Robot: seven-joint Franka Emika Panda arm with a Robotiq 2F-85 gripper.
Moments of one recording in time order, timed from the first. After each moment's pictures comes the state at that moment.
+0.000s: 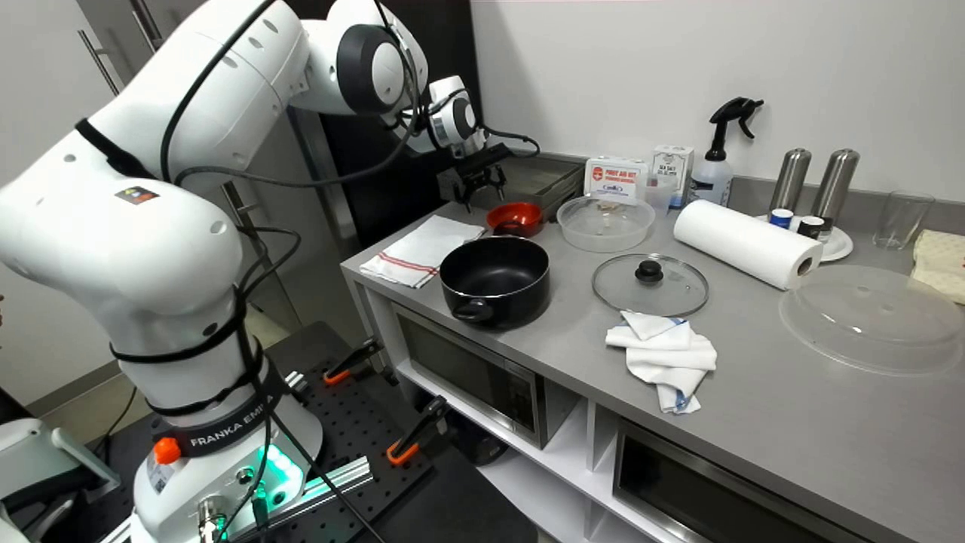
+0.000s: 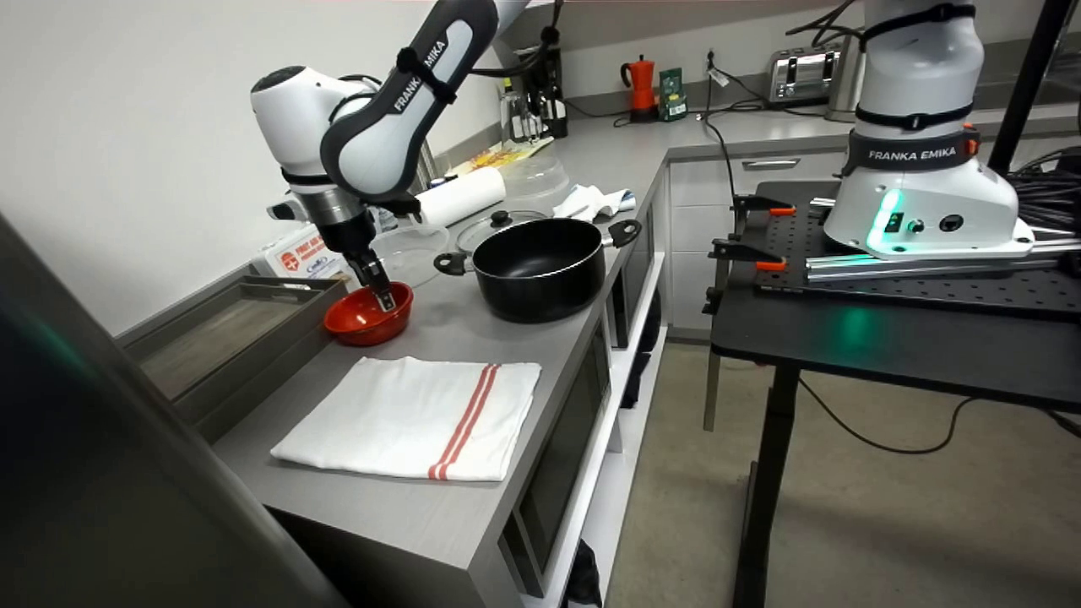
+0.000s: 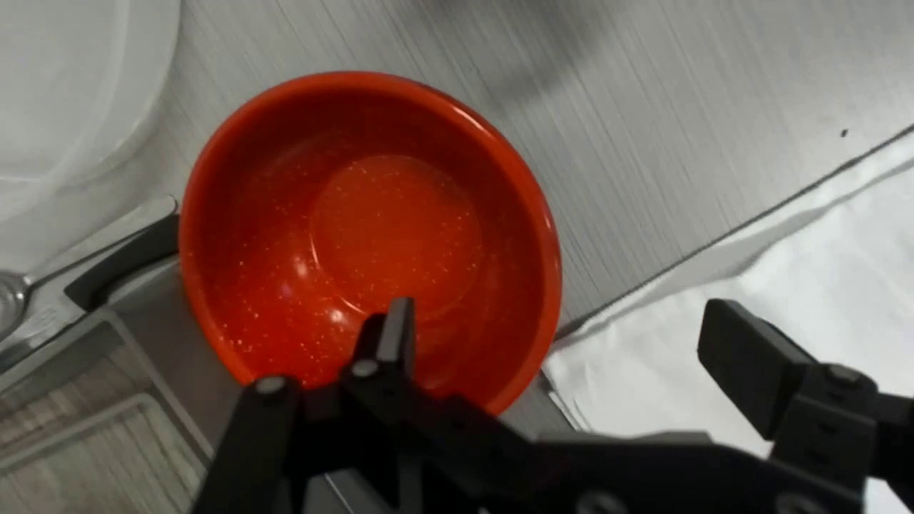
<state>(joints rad) 0.36 1.06 0.13 -1.15 -0.41 2.28 -0.46</state>
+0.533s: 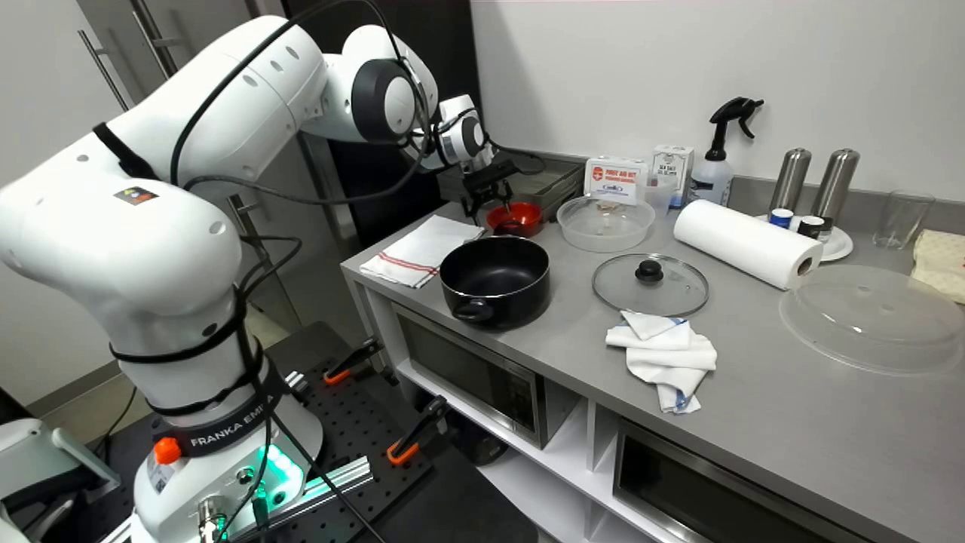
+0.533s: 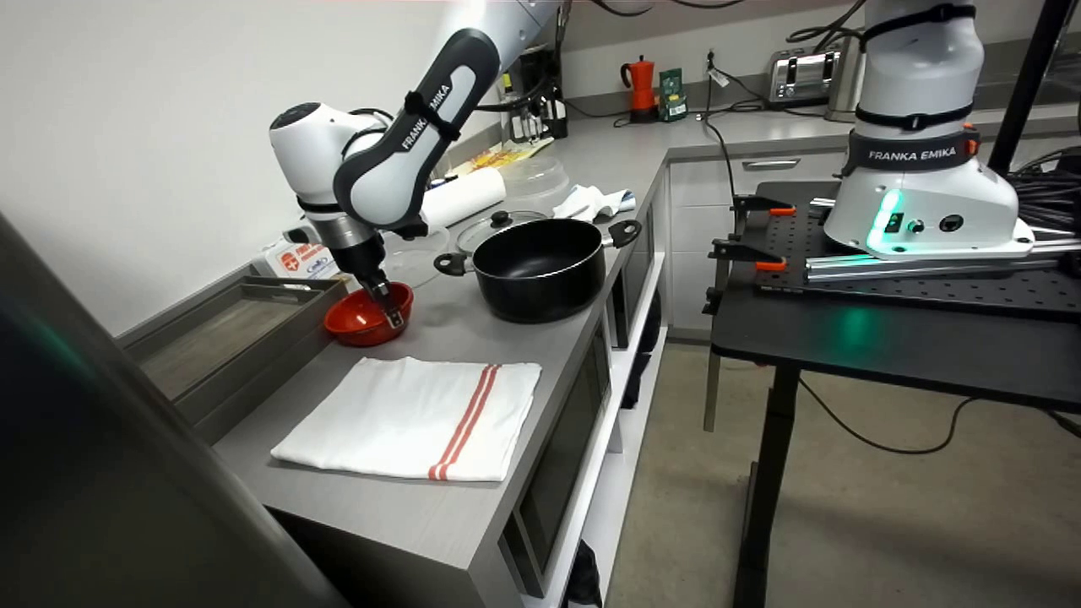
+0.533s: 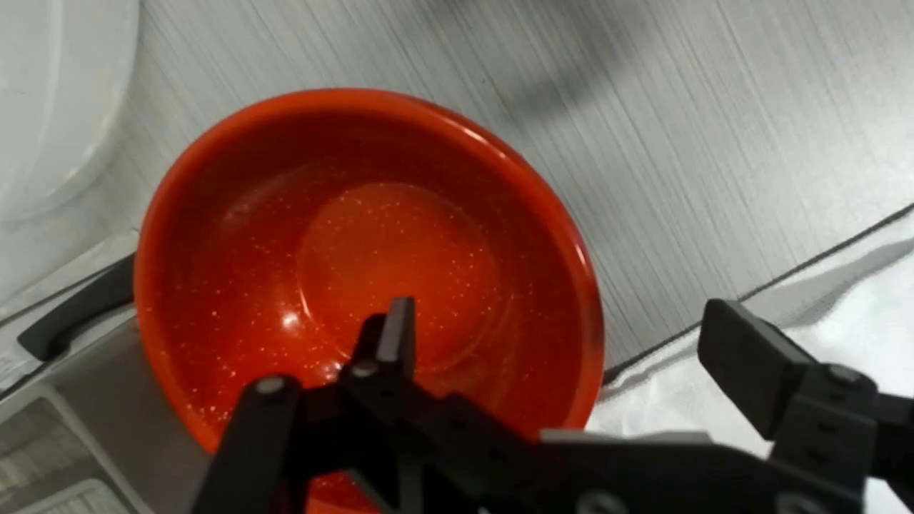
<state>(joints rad) 0.36 1.18 0.12 -1.04 -0.40 2.29 -0.46</state>
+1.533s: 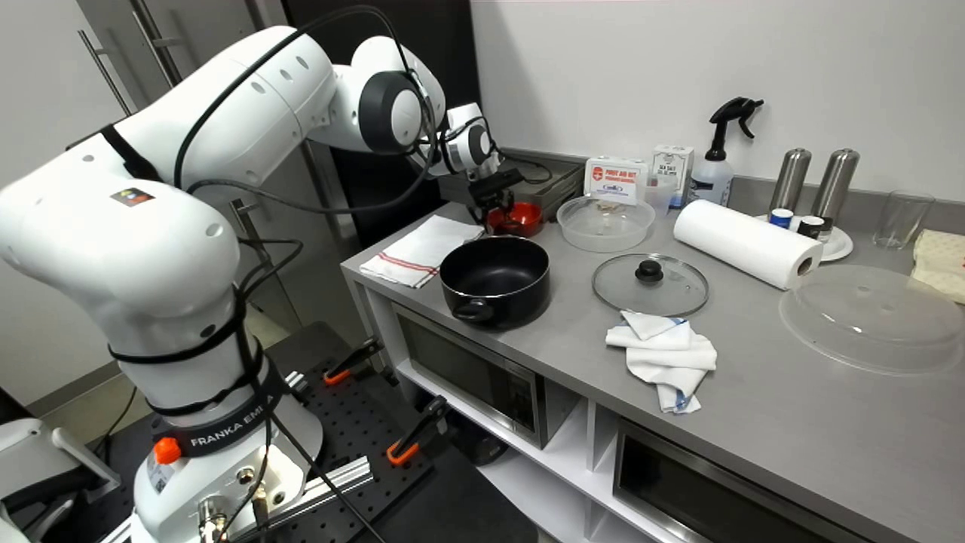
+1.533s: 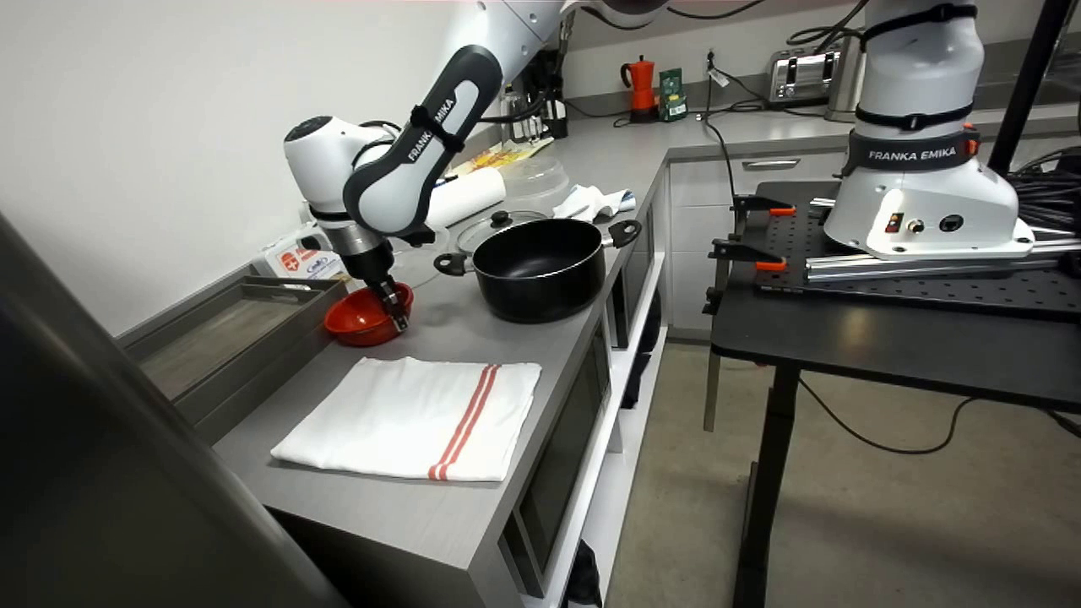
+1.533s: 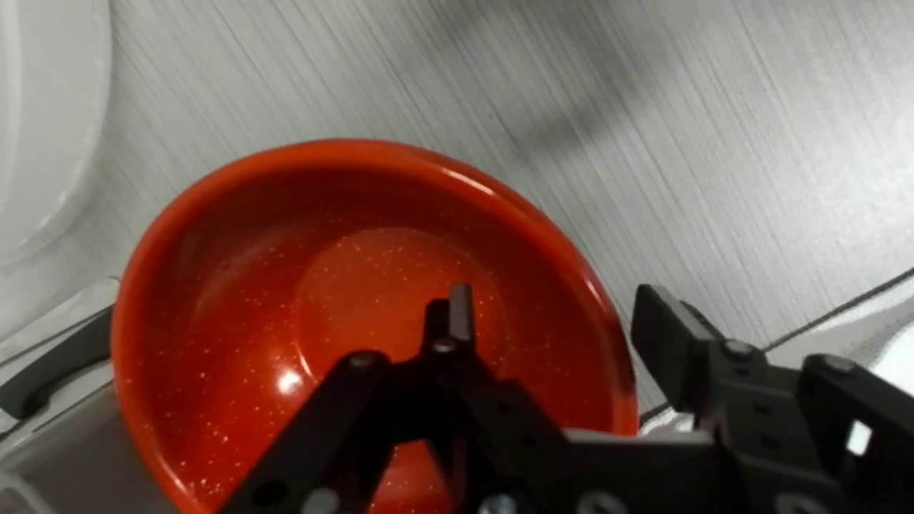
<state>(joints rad) 0.33 1.22 0.13 -1.01 -0.40 2.29 -0.47</state>
